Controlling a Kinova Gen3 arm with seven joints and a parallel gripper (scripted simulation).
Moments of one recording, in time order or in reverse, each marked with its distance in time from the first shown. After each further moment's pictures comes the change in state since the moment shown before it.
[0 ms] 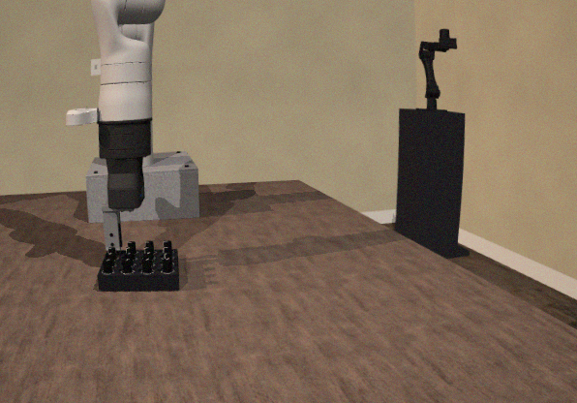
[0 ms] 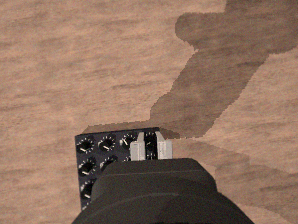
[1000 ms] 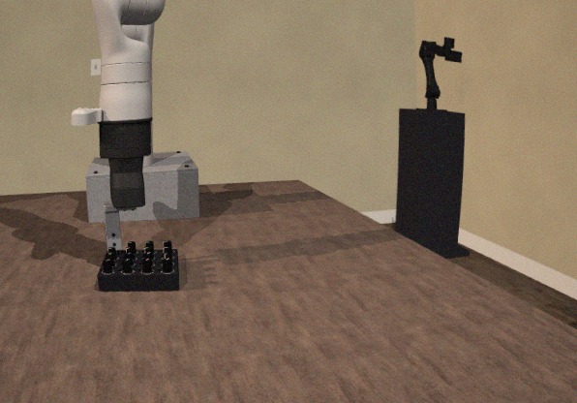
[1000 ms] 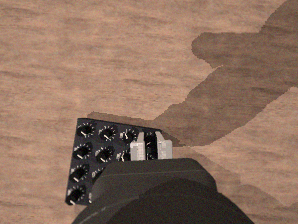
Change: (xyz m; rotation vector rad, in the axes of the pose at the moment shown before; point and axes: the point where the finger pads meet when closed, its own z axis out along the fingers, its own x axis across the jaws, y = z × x) arm 0.000 0.000 0.000 0.002 0.001 -0.242
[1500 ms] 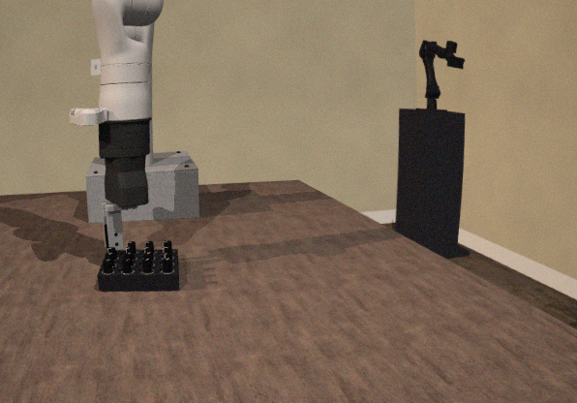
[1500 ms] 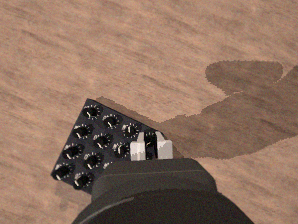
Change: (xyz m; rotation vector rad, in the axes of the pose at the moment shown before) arm 0.000 0.000 0.000 0.002 0.000 -0.293
